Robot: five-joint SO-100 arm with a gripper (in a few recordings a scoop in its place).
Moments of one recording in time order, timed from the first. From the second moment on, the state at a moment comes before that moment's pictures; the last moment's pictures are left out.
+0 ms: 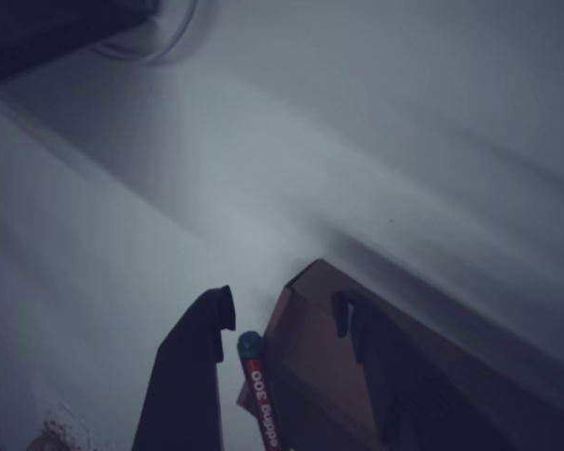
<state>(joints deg) -6.1 80.9 66.5 70.0 -16.2</state>
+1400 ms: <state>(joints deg) -22.1 60.2 60.7 51.8 -20.3</state>
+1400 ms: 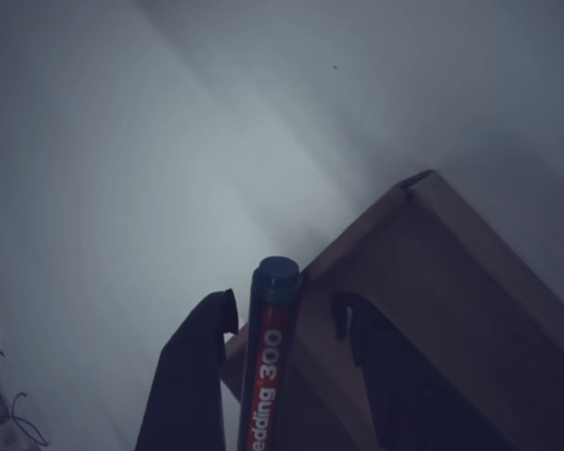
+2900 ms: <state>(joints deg) -27.3 52.2 54.2 50.0 -20.7</state>
